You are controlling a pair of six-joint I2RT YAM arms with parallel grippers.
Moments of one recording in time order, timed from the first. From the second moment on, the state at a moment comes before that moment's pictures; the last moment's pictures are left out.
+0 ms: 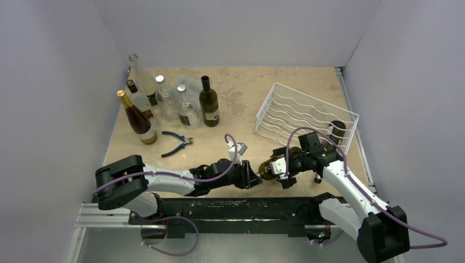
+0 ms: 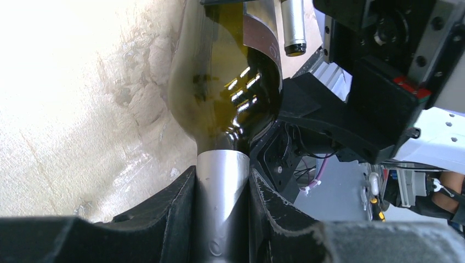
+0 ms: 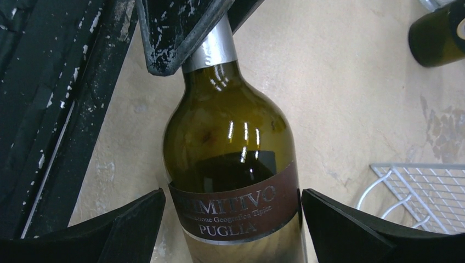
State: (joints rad) left arm -1.21 1.46 0.53 0.55 -0.05 -0.96; right arm 0.30 0.95 0.55 -0.73 -0.79 -1.49
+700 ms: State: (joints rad) left arm -1.22 1.46 0.55 0.51 -0.05 -0.96; right arm 0.34 0.96 0.49 -0.61 -0.71 -1.48
